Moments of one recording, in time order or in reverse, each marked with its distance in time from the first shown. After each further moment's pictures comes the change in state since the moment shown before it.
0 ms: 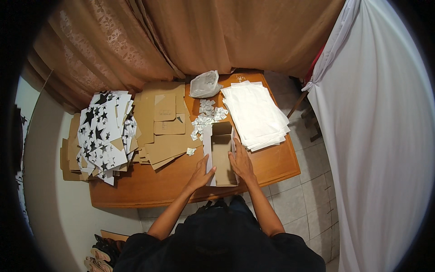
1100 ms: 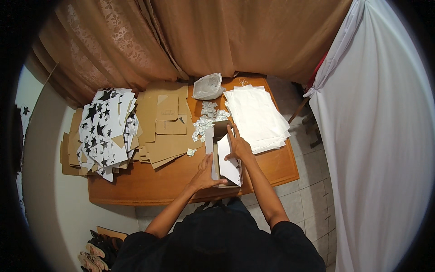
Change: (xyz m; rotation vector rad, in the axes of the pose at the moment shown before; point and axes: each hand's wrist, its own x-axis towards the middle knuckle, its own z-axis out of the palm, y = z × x) left_hand 0.004 0.026 0.001 0.152 -0.008 0.042; right_hand 0.079 0.000 -0.011 -0.432 -0.361 -0.115
